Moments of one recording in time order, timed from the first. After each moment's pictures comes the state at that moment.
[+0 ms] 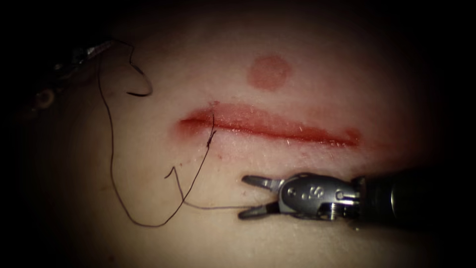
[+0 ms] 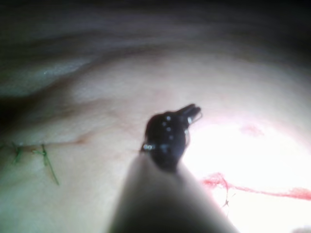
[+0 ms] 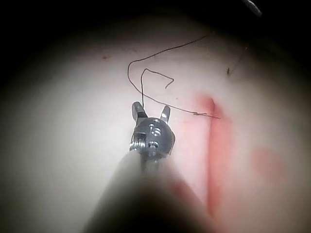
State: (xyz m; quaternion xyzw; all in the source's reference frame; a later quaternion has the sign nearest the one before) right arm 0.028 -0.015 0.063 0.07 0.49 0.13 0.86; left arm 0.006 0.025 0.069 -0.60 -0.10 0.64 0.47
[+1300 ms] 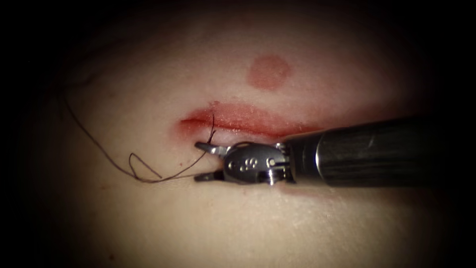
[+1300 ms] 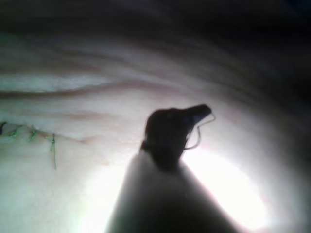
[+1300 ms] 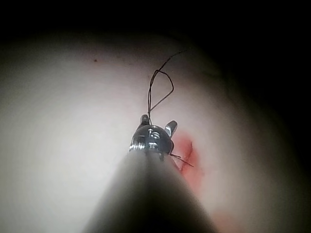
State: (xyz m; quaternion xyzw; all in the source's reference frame) right arm 0.036 -0.011 0.070 -0.09 0.49 0.04 0.87; left arm 0.015 0.030 0.050 -0.70 -0.09 0.52 0.48
